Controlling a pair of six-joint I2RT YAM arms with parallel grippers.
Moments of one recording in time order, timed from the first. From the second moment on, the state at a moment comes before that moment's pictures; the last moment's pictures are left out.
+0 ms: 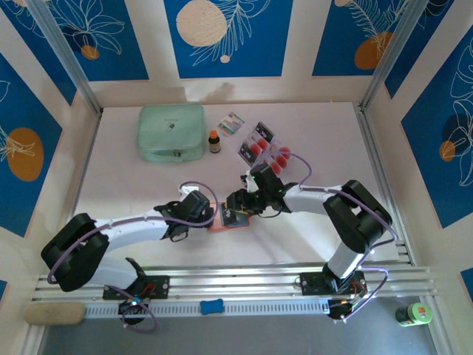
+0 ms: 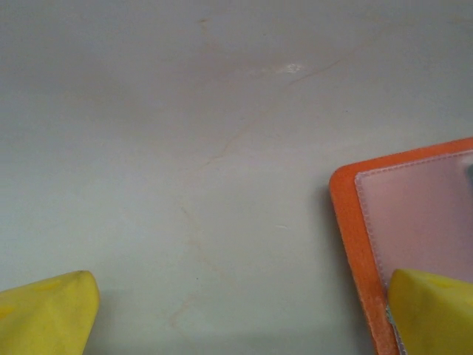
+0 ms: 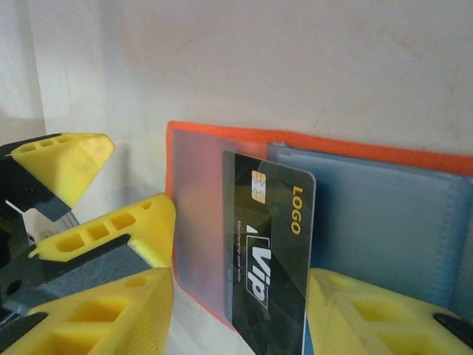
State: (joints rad) left arm -0.80 1.36 0.56 -0.28 -0.35 -0.66; right arm 0.67 1.66 0.81 -0.04 -0.52 0.76
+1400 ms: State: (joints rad) left arm -0.79 1.36 0.54 -0.26 -0.33 -0.66; right arm 0.76 1.71 0.95 -0.31 -0.39 0.59
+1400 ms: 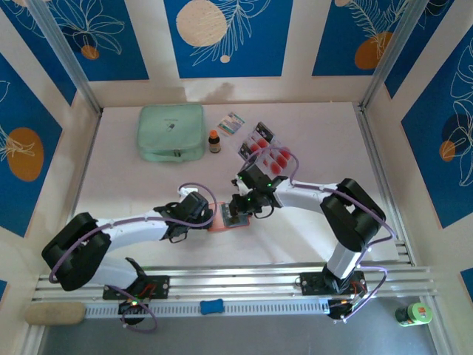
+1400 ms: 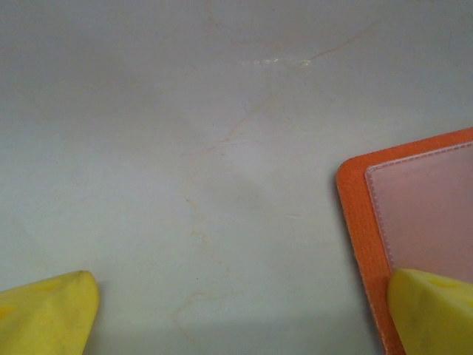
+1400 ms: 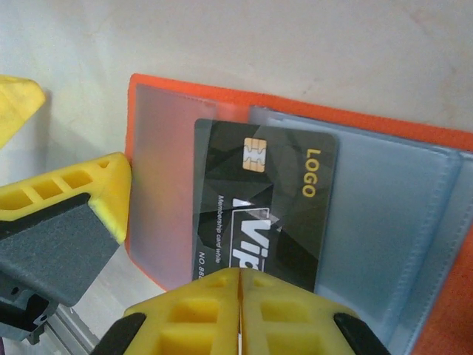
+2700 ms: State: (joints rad) left arm -0.79 1.36 0.54 -0.24 -0.32 -0.66; right arm 0.75 1.73 1.01 -0.31 -0.37 0.61
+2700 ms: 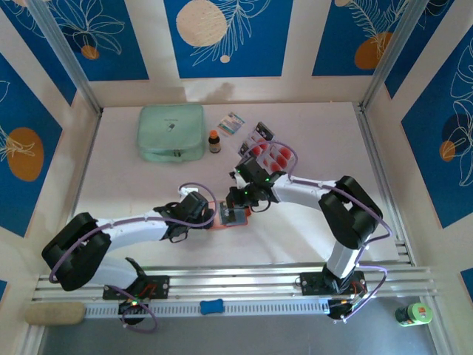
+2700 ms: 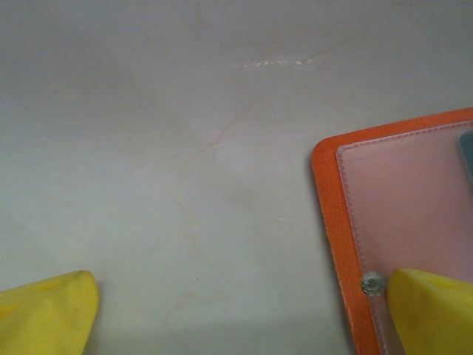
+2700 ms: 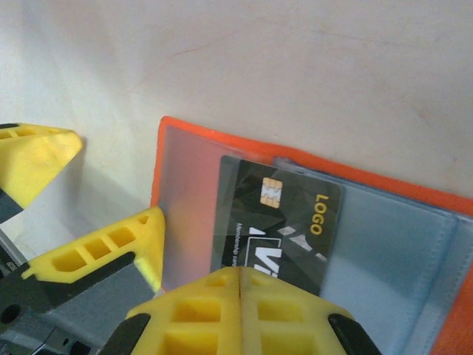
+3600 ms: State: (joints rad) left arm -0.79 1.36 0.53 -0.24 -0.32 -0.66; right arm 0.81 1.81 1.05 -0.33 -0.39 0.61
